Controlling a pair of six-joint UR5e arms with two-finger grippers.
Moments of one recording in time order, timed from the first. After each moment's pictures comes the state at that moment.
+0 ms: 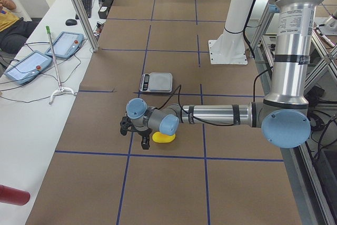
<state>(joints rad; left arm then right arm) -1.28 -1.59 -1.45 -1.93 -2.39 -0.39 1.62 -1.66 1.66 -1.68 2.35 -0.12</state>
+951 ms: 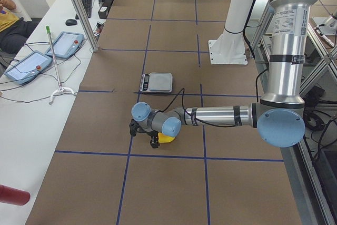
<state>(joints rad) -1.18 -1.58 -1.42 -1.95 -2.45 -0.43 1.62 -1.66 1.66 -1.68 2.35 -0.12</state>
